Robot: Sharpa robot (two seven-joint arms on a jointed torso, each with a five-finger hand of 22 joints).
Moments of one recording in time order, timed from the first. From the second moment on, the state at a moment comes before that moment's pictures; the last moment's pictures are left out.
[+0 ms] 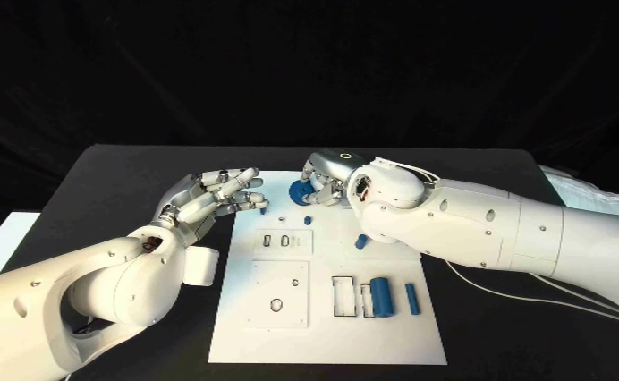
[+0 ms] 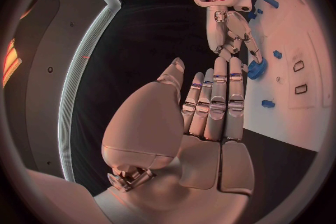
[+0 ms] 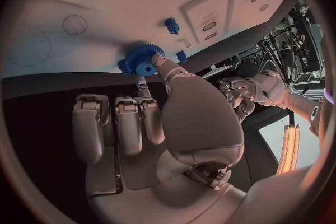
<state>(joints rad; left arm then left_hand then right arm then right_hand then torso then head) 1.16 -0.95 -0.02 1.80 0.06 -0.42 0.43 1.42 -0.02 0.05 0.14 0.11 0.98 0.21 0.09 0.07 1.07 0.16 0.07 0.07 1.18 0.09 0.19 0.24 0.17 1.03 0.21 0.29 0.11 1.24 -0.61 -0.02 1.42 -1.65 -0.28 -0.34 1.30 -0.08 0.30 0.05 0.22 1.04 0.14 0.12 0.07 1.47 0.03 1.54 1.31 1.47 -0.04 1.54 1.31 0.05 1.47 0.07 1.49 1.31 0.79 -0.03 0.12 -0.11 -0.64</state>
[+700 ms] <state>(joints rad) 1.16 -0.95 -0.02 1.80 0.06 -0.42 0.43 1.42 -0.02 0.05 0.13 0.11 0.98 0.21 0.09 0.07 1.07 0.16 0.07 0.07 1.18 0.09 0.19 0.24 0.17 1.03 0.21 0.29 0.11 1.24 -0.60 -0.02 1.39 -1.64 -0.27 -0.34 1.24 -0.13 0.21 0.11 0.15 0.95 0.16 0.07 0.07 1.46 0.07 1.48 1.31 1.47 -0.01 1.54 1.31 0.05 1.47 0.09 1.49 1.31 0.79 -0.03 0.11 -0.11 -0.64</state>
